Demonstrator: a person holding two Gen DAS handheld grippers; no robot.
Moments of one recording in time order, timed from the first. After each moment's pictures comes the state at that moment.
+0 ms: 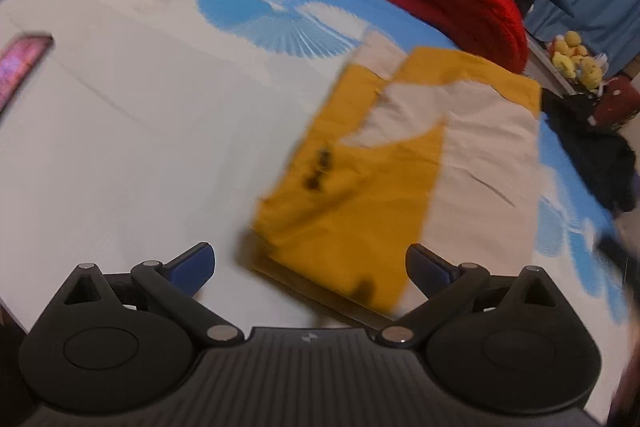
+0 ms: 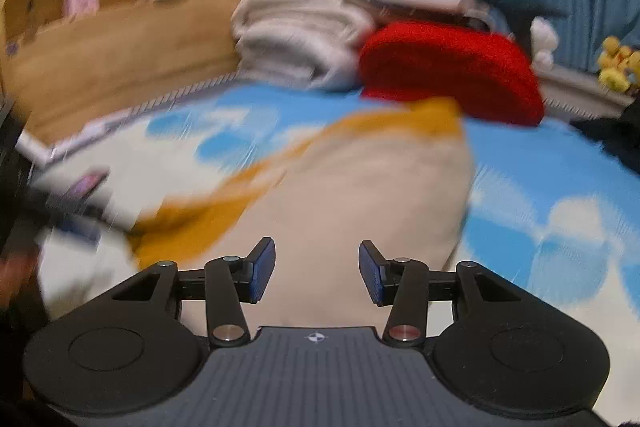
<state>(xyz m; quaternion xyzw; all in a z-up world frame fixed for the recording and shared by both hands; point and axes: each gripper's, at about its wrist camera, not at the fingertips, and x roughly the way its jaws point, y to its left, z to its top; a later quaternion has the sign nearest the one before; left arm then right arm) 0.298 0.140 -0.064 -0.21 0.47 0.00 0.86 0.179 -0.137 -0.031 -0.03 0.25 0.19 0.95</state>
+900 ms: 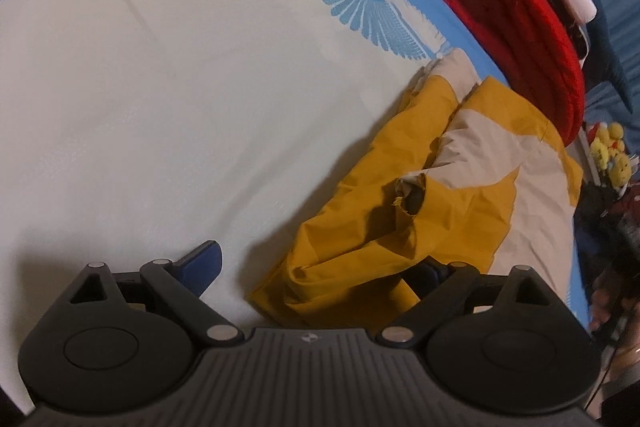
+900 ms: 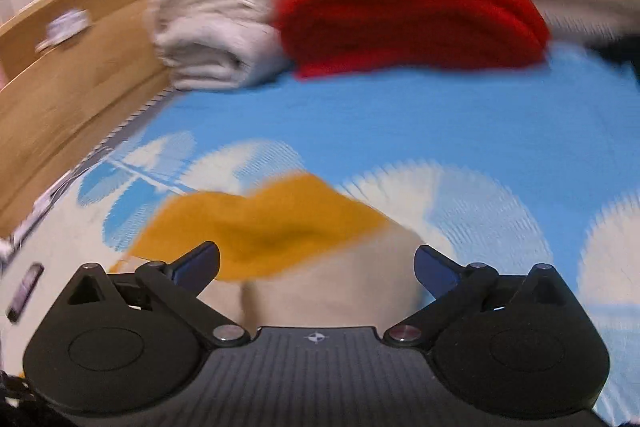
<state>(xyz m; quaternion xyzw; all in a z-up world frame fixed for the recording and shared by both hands) 0.329 0.174 -0.126 -0.35 0.47 0.08 0.81 0.461 -0.242 -0.078 0.11 0.36 0.18 0.91</state>
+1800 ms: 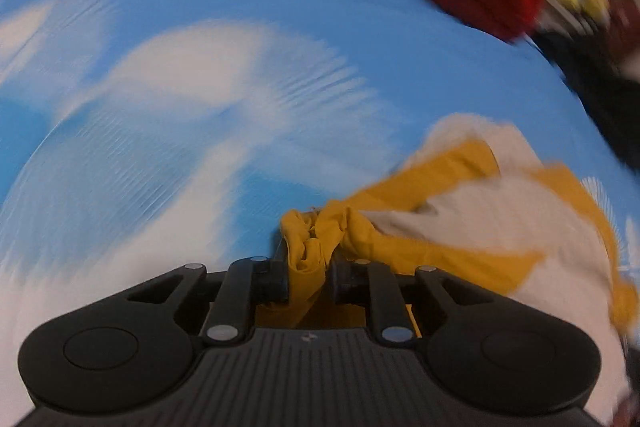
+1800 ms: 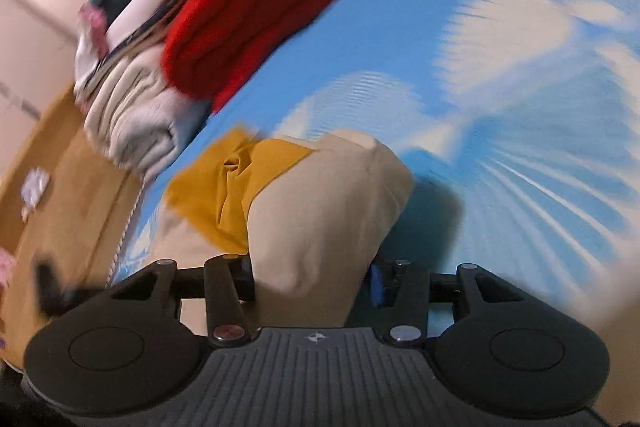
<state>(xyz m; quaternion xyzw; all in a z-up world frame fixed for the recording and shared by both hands) 0.655 0.016 -0.102 -0.06 0.52 -0.10 0.85 0.374 -0.374 -0.151 0.38 0.36 0.10 0.85</state>
